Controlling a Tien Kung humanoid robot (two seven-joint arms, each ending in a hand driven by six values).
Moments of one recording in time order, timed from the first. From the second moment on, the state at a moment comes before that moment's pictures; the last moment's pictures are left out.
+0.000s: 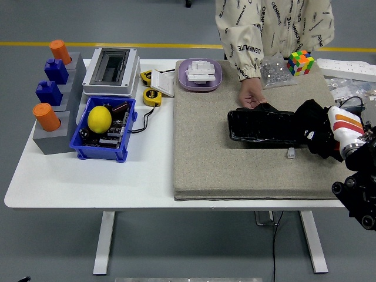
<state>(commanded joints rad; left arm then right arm) -0.08 0.18 -1.46 -0.22 1.10 0.01 0.14 0.50 -0.28 0.92 0.90 -1.92 -0.40 -0.23</state>
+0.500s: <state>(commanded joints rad) -0.08 0.18 -1.46 -0.22 1.09 0.01 0.14 0.53 -0.20 0.89 0.89 -1.91 -0.40 -0.23</state>
